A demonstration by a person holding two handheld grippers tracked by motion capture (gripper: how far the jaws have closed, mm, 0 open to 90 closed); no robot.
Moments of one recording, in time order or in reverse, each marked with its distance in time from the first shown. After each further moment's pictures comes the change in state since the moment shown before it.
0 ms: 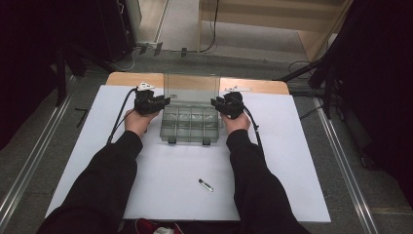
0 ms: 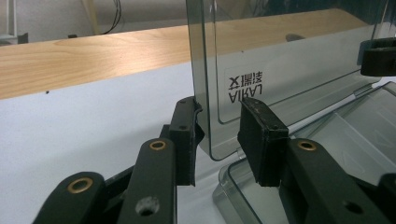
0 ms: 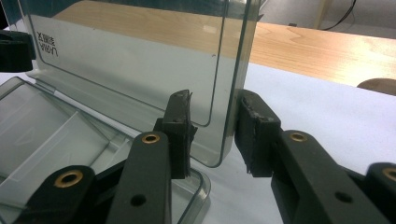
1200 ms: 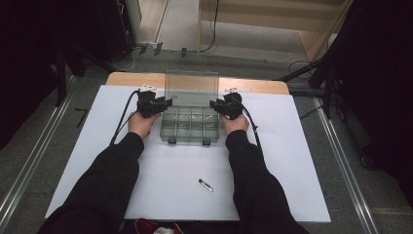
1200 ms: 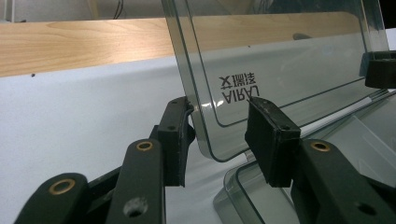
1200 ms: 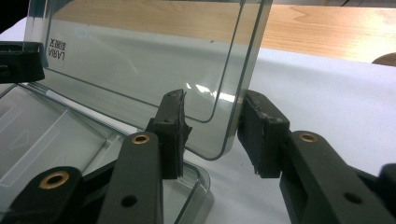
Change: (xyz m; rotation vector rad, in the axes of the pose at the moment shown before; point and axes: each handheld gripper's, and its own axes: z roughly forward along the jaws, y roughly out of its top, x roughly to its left) left arm 0.002 -0.007 0.013 0.002 0.000 -0.053; right arm -0.003 -0.005 0.008 0.028 0.015 0.070
